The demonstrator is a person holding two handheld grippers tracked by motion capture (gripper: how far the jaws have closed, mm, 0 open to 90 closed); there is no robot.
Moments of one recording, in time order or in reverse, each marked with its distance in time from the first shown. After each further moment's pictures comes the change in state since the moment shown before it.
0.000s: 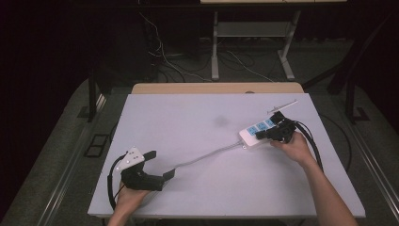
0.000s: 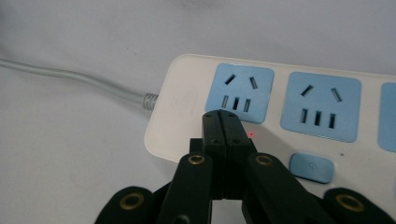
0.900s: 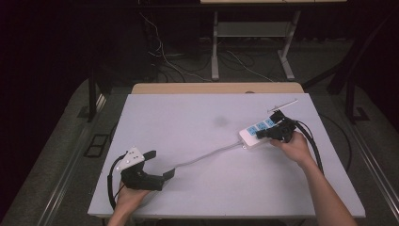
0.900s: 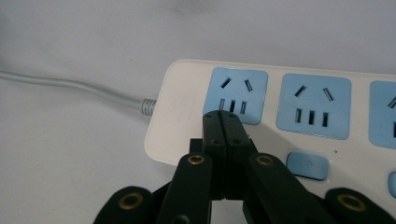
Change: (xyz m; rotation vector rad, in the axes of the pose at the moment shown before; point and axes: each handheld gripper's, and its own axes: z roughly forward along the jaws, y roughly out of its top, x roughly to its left) left arm 0.001 0.000 0.000 -0.001 0.005 0.001; right arm 0.003 0.002 -0.003 -0.002 -0.027 0.036
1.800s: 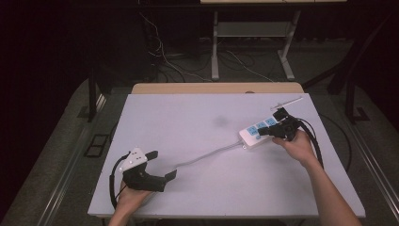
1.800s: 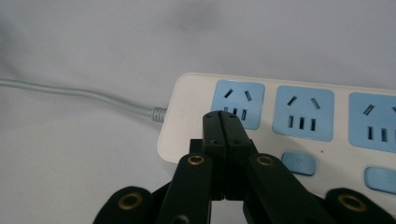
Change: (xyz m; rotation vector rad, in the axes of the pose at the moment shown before) left arm -0.004 0.001 0.003 0.019 -0.003 0.027; right arm 0.007 0.004 -0.016 -0.034 -0.018 -0.005
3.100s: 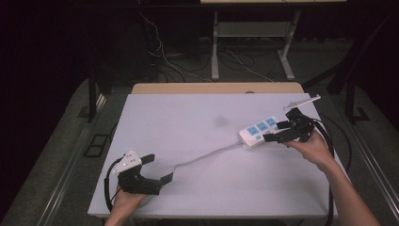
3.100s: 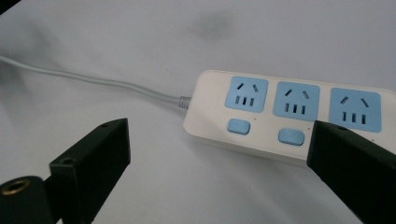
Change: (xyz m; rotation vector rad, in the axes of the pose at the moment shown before) left arm -0.001 -0.004 -0.013 0.002 -0.022 -0.038; right arm 0.010 -0.008 -0.046 -0.042 0.026 -0.034
